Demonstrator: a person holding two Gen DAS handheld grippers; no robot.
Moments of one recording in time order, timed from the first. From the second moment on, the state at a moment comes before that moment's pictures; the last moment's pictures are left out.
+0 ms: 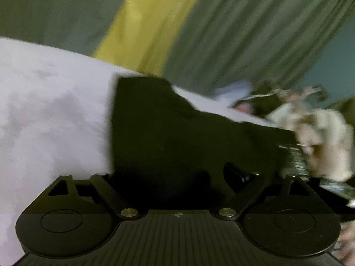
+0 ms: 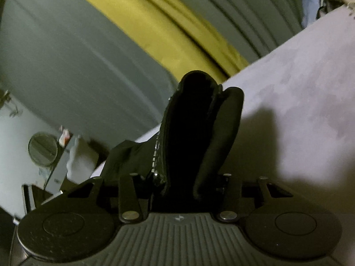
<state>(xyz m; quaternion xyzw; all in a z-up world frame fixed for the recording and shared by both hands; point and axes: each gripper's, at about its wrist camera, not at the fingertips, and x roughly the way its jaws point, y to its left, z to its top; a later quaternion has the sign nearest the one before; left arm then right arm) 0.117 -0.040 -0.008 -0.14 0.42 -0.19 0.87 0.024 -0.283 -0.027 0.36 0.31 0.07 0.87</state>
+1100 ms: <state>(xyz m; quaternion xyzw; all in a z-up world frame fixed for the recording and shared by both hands) -0.005 0.015 -0.059 -0.10 0.40 -0.08 0.91 -0.069 -0.231 -0.038 0.27 0.33 -0.08 0.90</state>
